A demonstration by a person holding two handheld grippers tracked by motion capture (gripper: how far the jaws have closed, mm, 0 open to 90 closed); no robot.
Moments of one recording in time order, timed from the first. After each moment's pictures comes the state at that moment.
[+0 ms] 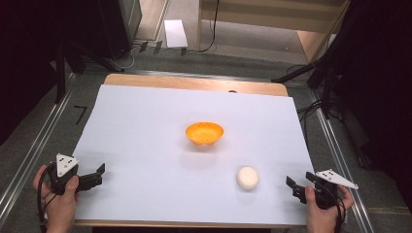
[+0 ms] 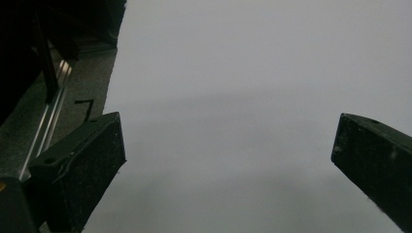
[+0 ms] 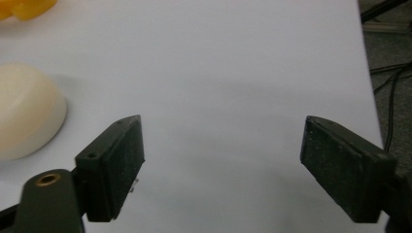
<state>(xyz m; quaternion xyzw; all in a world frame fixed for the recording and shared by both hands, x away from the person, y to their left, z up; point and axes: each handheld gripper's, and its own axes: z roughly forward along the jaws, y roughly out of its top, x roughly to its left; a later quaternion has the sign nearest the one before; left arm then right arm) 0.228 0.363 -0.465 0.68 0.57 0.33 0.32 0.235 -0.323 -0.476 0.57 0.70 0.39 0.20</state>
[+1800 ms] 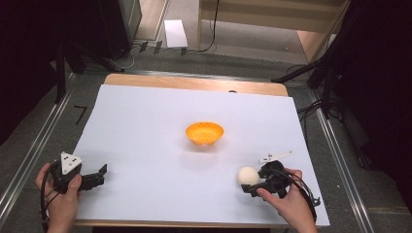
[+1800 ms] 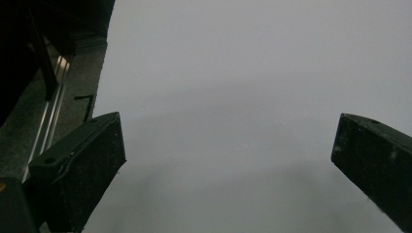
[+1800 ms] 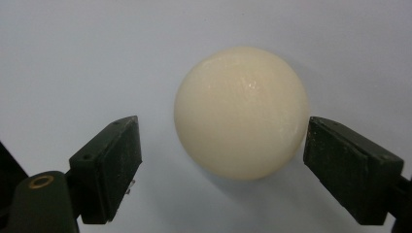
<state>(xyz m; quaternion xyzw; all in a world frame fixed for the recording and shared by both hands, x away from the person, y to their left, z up) 0.234 0.360 -0.466 0.70 0.57 0.32 0.30 0.271 -0.196 -0.442 0.45 0.84 0.29 0.00</state>
